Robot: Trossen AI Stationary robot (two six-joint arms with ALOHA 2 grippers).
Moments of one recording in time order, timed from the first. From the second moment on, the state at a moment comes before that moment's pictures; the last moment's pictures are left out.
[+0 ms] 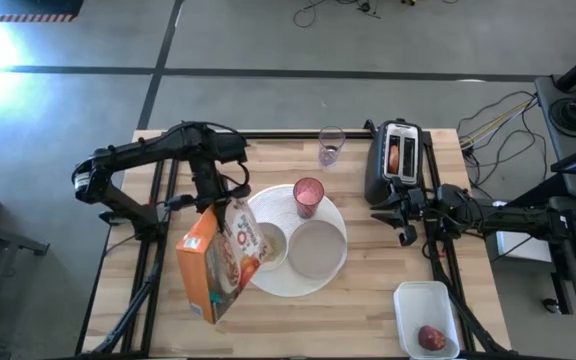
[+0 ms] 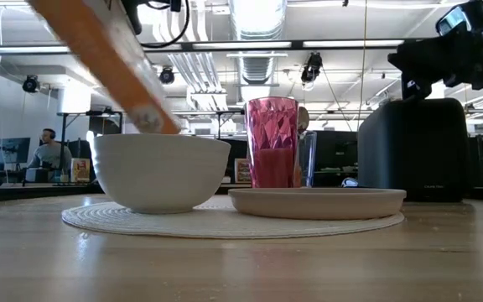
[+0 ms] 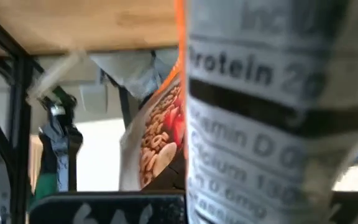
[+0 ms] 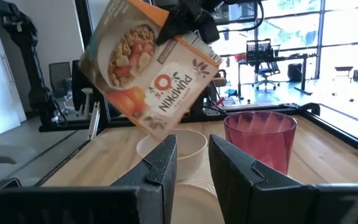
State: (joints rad) left arm 0.28 1.49 1.52 -1.57 0.97 -1.35; right arm -0.17 0.28 0.01 0.34 -0.26 0.11
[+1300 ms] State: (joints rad) left arm 0.29 1.51 1.49 -1.57 1.05 -1.25; right arm -0.17 0.28 0.01 0.34 -0.26 0.12
